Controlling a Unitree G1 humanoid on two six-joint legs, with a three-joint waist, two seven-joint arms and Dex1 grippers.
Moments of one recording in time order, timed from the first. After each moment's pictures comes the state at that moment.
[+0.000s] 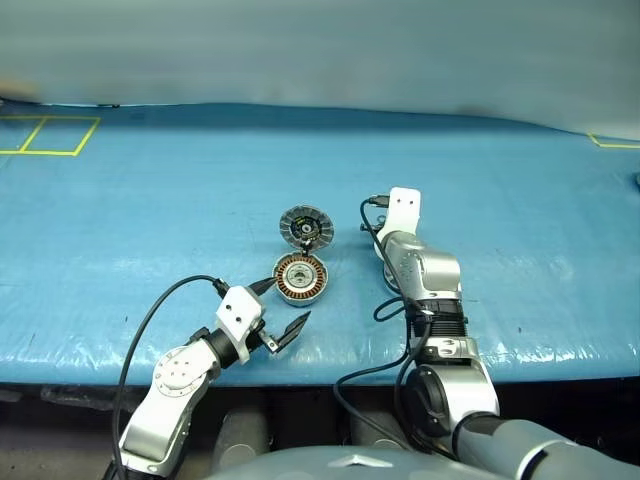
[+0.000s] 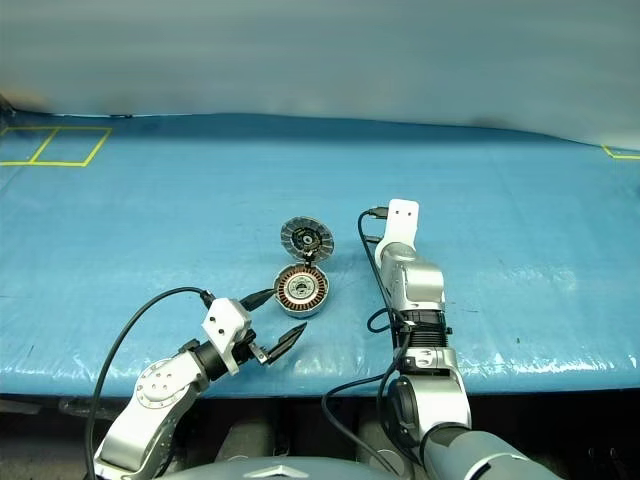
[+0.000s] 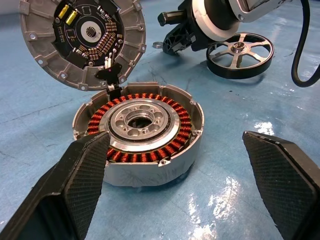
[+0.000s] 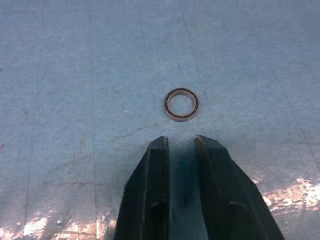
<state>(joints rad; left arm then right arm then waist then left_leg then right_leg) 0.23 0.36 -0.20 -0.35 -0.14 0.10 -0.57 -0.62 0.05 -0.20 0.24 0.10 0.86 -0.24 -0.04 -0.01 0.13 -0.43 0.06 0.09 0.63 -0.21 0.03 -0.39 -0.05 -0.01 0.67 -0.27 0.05</state>
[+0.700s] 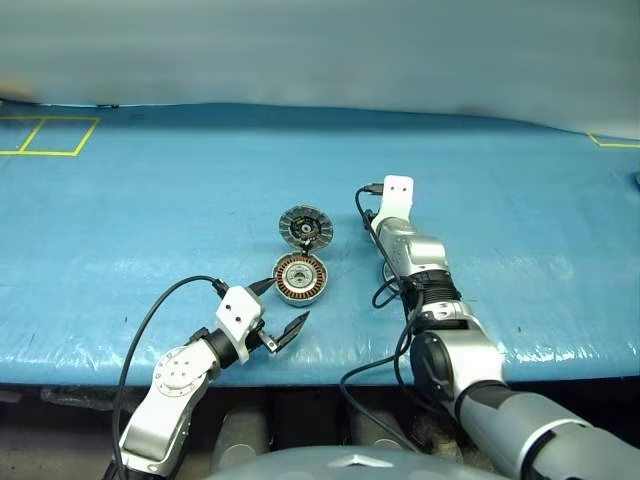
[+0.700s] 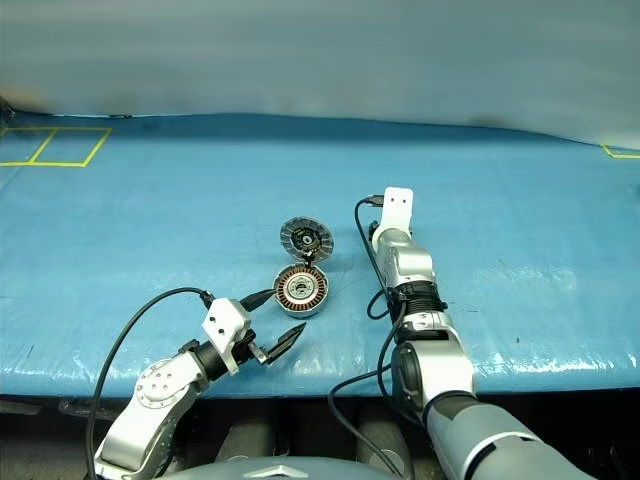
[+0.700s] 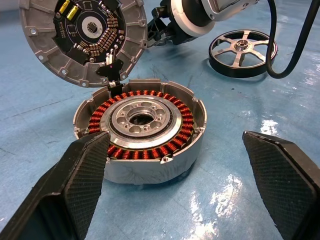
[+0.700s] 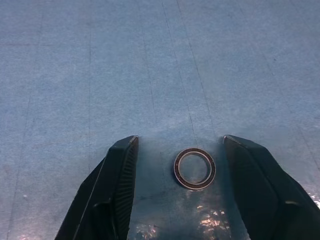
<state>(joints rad) 0.23 0.36 -0.20 -0.34 -0.14 0.10 -0.56 -0.81 -0.01 -0.20 0.70 0.08 0.54 -0.22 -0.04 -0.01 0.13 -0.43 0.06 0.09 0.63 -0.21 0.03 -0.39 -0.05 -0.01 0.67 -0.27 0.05</state>
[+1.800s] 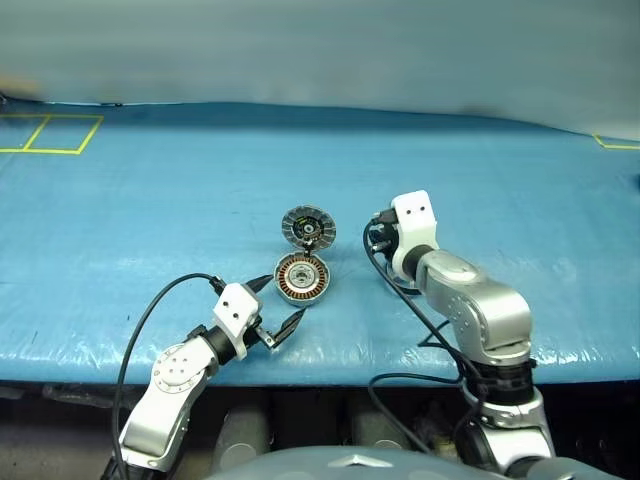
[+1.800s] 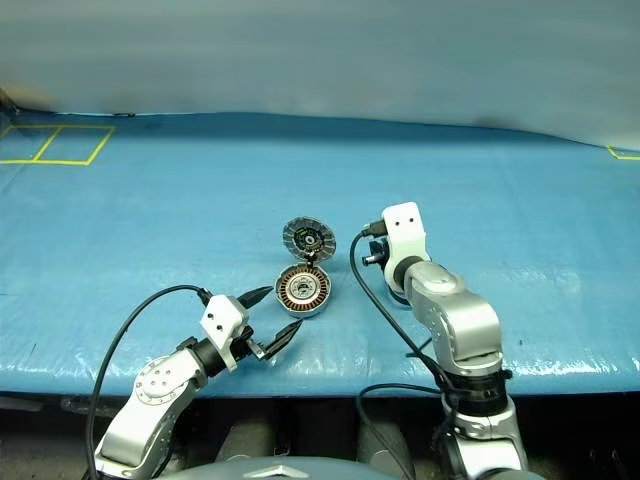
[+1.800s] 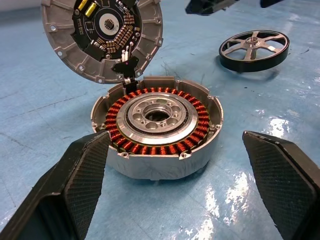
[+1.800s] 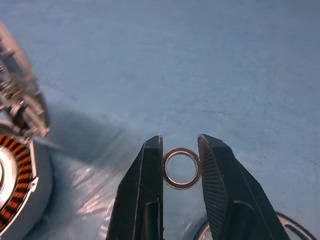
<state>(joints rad) 0.21 0.36 -0.19 -0.32 -0.14 0.10 -0.56 -0.31 -0.32 0.08 -0.52 0.26 1.19 0.19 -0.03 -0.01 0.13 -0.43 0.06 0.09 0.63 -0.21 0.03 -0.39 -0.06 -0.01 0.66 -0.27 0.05</state>
